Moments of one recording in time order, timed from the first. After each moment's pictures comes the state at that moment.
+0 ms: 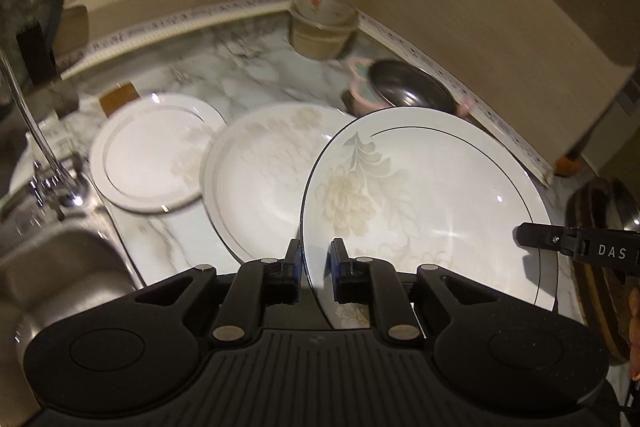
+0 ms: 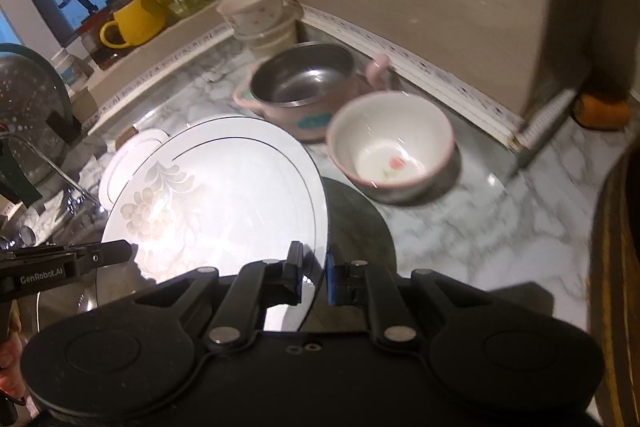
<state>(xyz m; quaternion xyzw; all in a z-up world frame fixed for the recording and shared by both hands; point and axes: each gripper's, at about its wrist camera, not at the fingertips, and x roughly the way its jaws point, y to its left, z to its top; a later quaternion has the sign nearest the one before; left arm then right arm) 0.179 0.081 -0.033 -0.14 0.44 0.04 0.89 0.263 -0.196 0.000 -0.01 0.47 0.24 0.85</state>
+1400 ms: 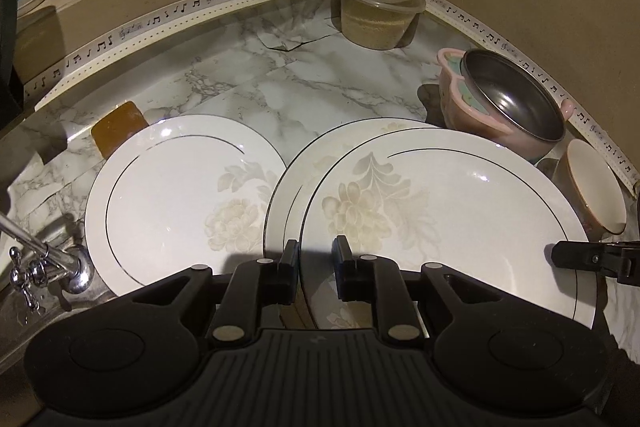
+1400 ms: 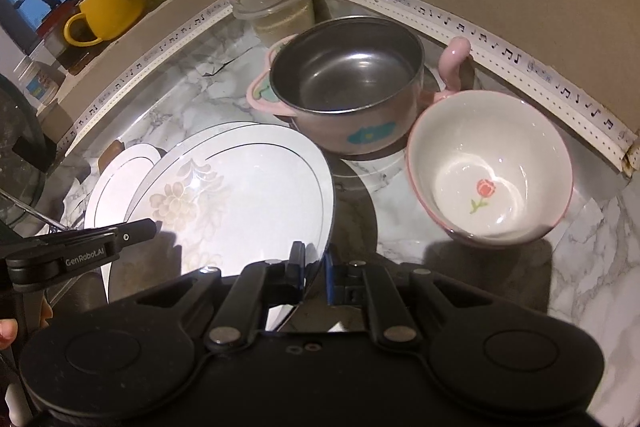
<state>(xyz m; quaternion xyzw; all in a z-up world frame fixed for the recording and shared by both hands) 0.265 0.137 -0.087 -0.10 0.47 0.06 0.87 0.315 -0.125 -0.043 0.02 0.52 0.21 0.83</state>
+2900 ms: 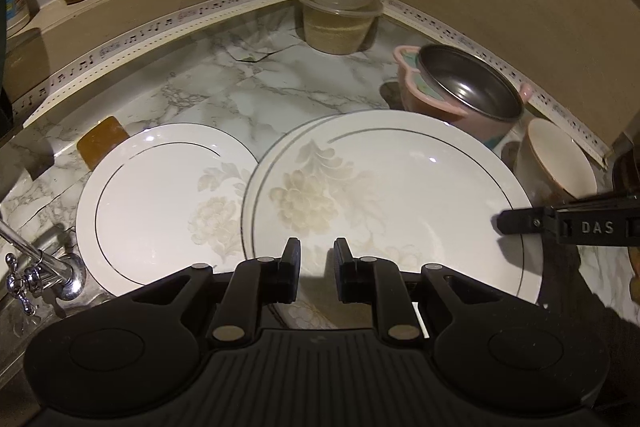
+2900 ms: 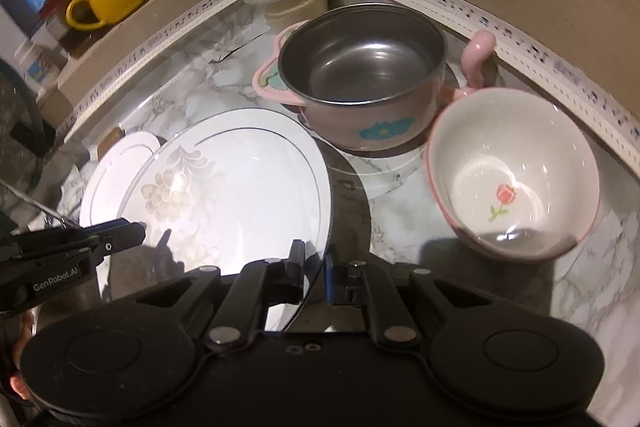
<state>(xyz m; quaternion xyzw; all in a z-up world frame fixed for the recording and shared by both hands) 0.240 0.124 -0.082 -0.07 0.45 0.01 0.89 0.320 -0.110 -0.055 -0.02 0.52 0.24 0.82</state>
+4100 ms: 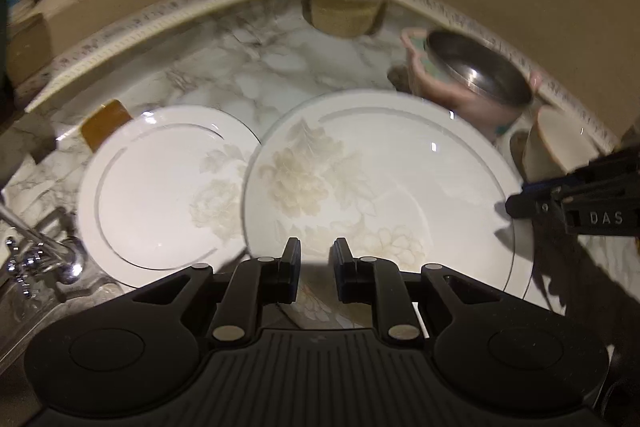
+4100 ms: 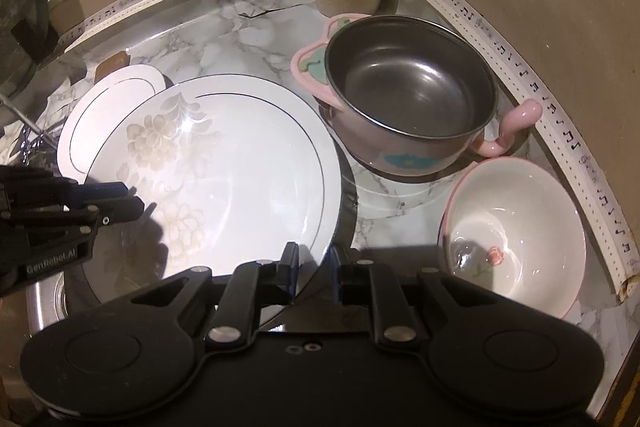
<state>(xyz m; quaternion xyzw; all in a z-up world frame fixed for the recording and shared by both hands) 0.237 0.126 -0.082 -0.09 0.46 0.02 0.88 0.326 -0.083 -0.054 -0.15 0.51 0.27 0.80</state>
